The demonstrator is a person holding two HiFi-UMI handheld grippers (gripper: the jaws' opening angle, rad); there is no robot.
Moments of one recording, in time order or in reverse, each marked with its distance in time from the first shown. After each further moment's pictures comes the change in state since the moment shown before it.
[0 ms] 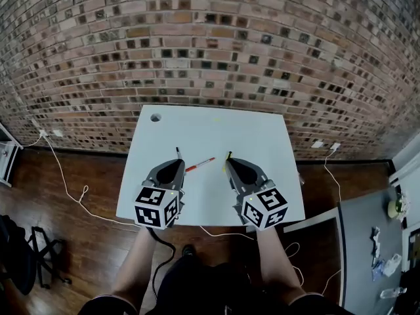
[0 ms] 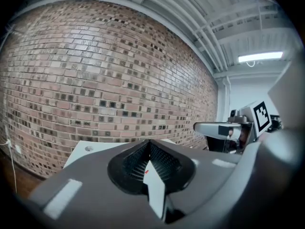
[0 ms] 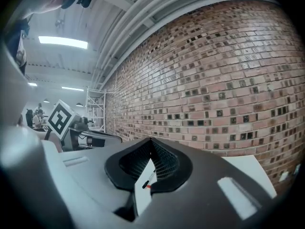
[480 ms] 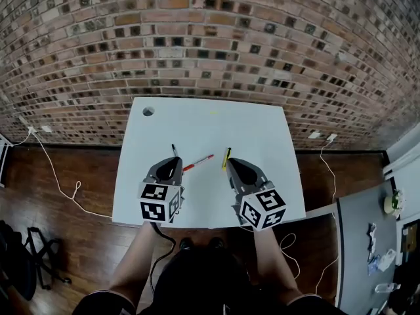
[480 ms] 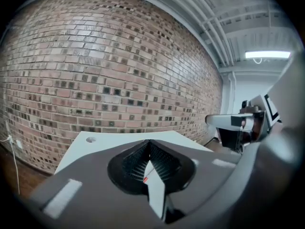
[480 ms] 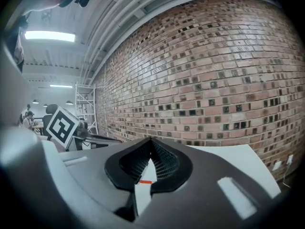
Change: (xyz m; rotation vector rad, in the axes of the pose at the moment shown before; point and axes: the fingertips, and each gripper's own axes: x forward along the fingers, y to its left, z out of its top) left arm 0.051 0.042 -0.041 -0.017 0.089 0.033; right arm 0.031 -0.028 -0.030 0.060 0.078 -0.095
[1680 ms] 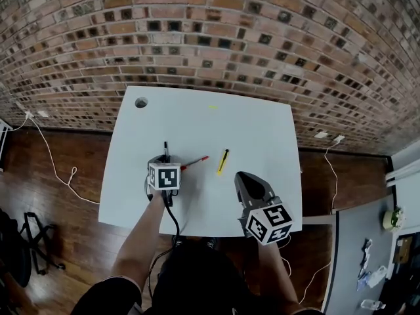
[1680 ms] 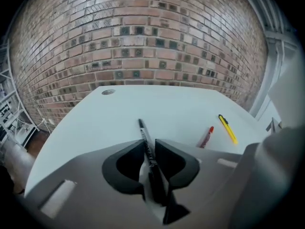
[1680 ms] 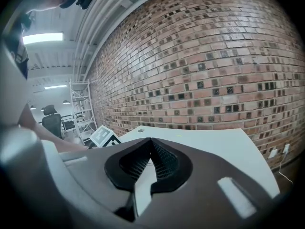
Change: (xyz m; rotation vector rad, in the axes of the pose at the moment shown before) left arm 0.125 0.086 -0.156 -0.095 0.465 0.346; right arm -0.003 -0.065 -0.051 0.073 0.132 -0.011
